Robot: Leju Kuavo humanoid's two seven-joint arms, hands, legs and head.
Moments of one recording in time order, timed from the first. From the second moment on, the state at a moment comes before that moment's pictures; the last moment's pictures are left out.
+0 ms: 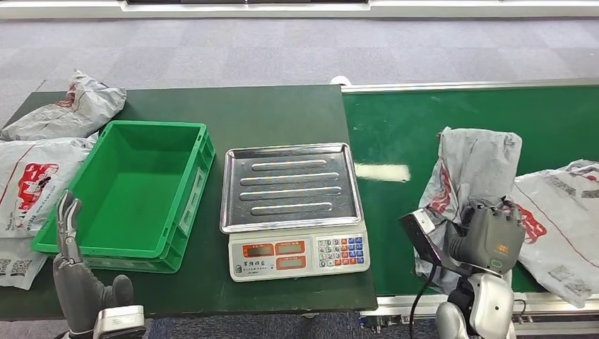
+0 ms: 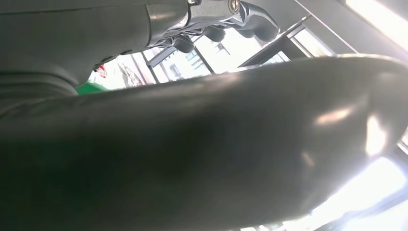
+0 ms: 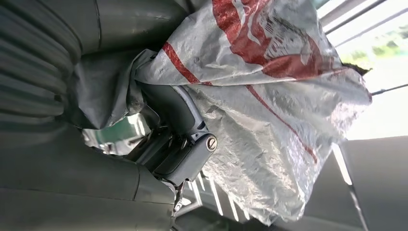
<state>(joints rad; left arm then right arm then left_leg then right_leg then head) 0.30 -0.14 -0.13 -1.93 -0.69 0.52 -0.37 0.04 0.04 -0.13 -1.64 1.37 -0.38 0.11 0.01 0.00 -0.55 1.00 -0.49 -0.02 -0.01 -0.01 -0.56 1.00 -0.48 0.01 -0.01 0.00</state>
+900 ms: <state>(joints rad) 0.16 -0.14 -0.13 -1.79 -0.56 0.51 -0.45 -0.72 0.13 0.44 -1.15 0.54 -0.16 -0.34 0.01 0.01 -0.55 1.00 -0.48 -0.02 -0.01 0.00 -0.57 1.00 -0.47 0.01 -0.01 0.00</state>
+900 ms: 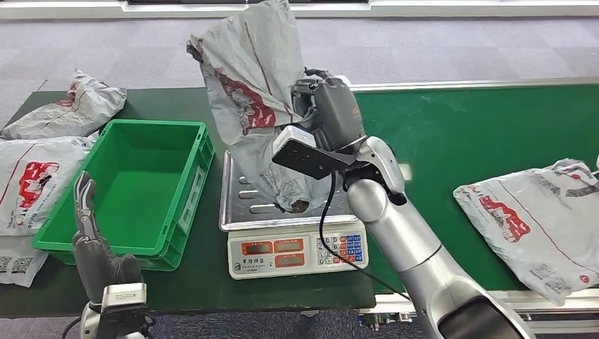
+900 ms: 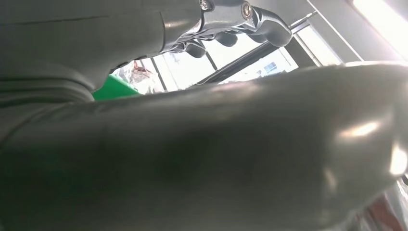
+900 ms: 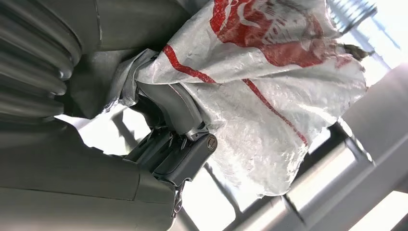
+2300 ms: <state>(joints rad) 0.12 -0.16 -0.18 -1.80 -0.66 0.52 -0.39 -0.26 0.20 0.24 -1.42 0.96 -0.48 -0.13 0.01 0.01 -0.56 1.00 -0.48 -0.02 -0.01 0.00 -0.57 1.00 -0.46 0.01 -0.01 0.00</state>
